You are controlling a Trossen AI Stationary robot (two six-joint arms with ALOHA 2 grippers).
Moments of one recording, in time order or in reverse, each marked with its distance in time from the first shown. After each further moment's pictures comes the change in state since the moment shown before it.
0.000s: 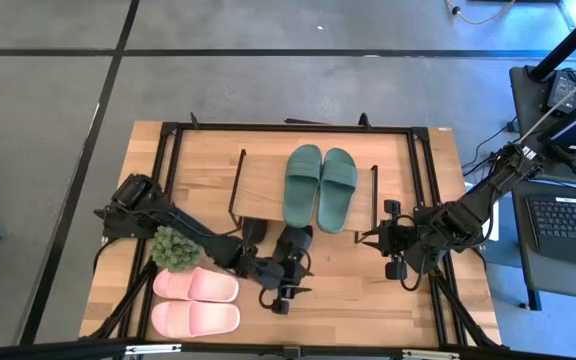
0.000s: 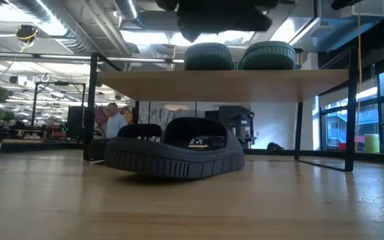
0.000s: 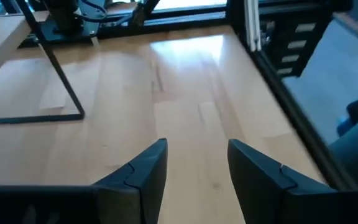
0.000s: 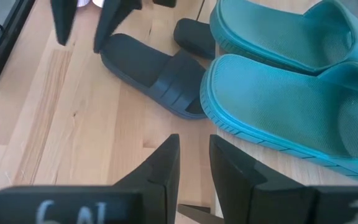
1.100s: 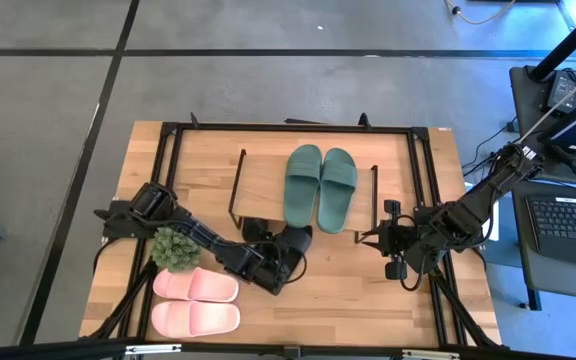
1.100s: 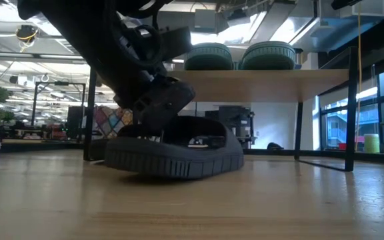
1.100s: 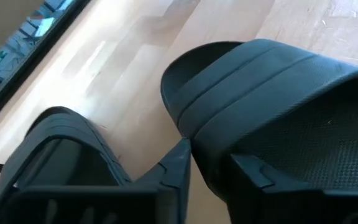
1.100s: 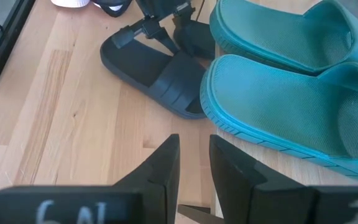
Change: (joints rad) left arm 0.000 0.137 0.000 -0.585 -0.625 -0.575; right arm 0.000 0.000 0.001 0.000 0.000 0.000
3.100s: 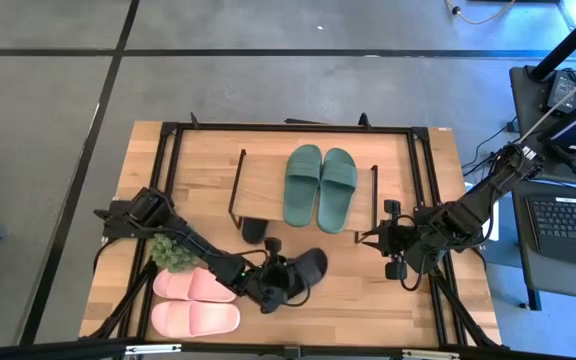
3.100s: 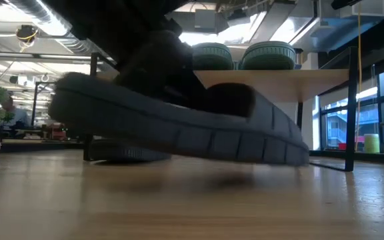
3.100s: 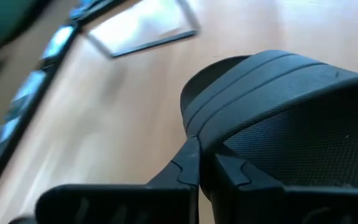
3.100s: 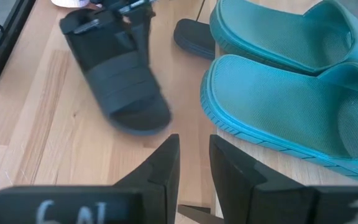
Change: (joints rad) left arm -0.087 0.001 -0.001 0.367 0.040 0.544; right arm 0.000 0.000 0.000 0.000 0.000 -0.001
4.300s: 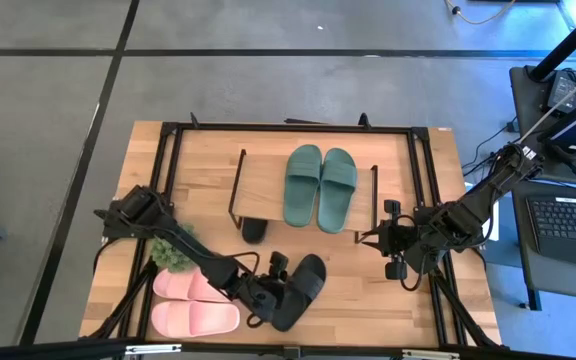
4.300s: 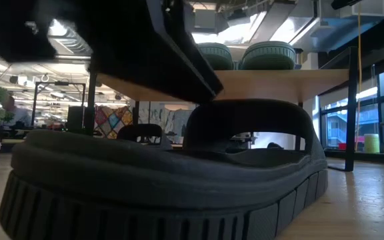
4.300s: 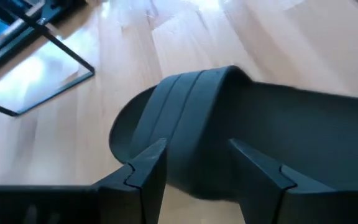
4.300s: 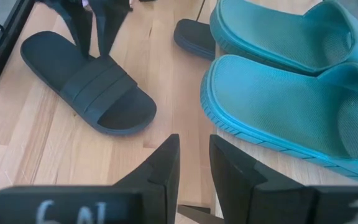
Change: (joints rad) left arm -0.046 -0.047 0.000 0.022 0.320 0.245; right arm 0.000 0.000 0.000 0.000 0.000 -0.002
